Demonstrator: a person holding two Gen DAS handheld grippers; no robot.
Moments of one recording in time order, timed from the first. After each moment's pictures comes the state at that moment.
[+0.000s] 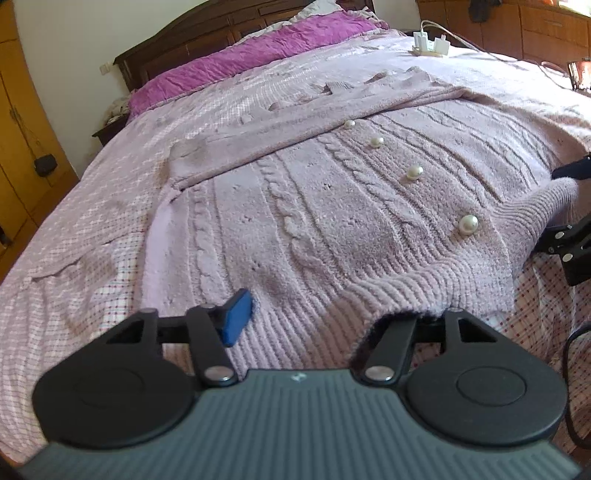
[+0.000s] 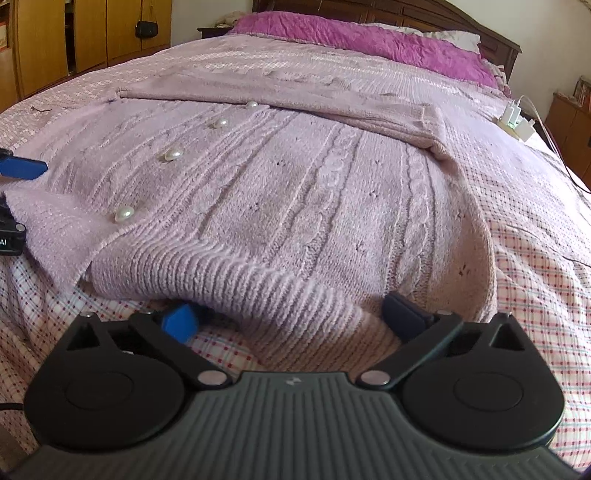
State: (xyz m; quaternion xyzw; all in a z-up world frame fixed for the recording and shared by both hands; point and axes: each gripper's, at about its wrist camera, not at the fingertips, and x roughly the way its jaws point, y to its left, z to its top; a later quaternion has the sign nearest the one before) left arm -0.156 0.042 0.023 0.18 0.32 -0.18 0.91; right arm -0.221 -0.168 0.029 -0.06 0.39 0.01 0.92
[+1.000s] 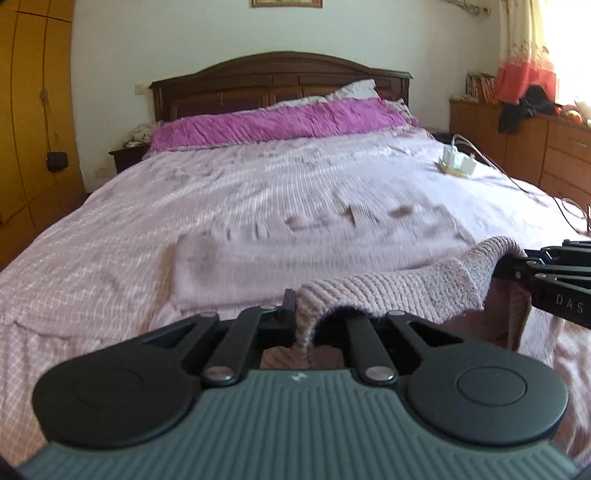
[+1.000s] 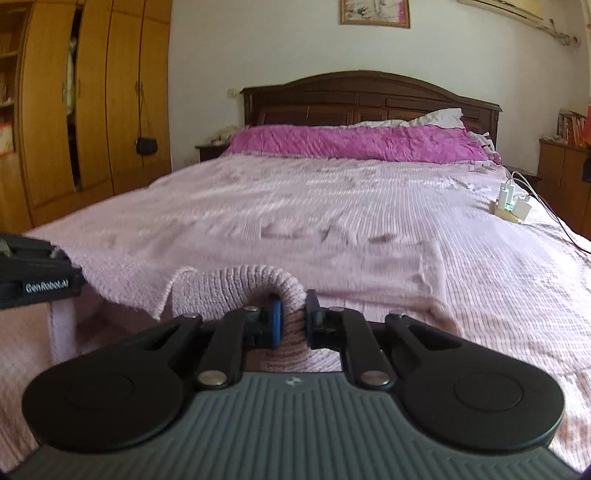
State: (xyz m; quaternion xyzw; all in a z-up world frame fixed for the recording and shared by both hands) left arm -0.092 0.021 0.099 0.05 0.22 -0.17 0.96; right arm -0.172 -0.170 0.120 0.01 0.21 0.02 0.98
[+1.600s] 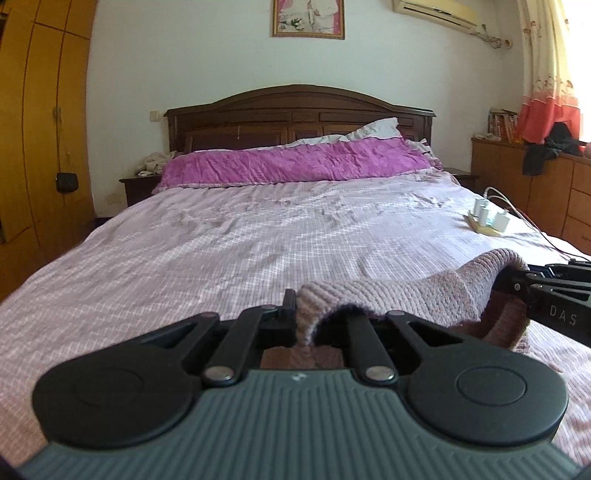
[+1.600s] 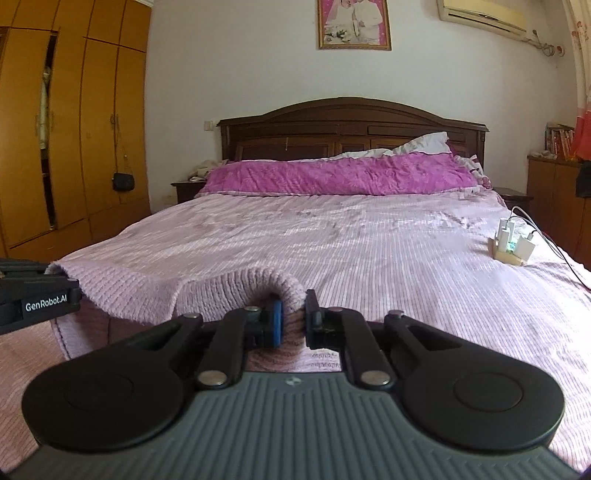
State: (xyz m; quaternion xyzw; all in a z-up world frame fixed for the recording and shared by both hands) left arm 0.030 -0.008 0.136 0.02 0.18 -0.14 0.97; right arm -0.039 -0.187 0.167 0.02 0.16 -0.01 0.99
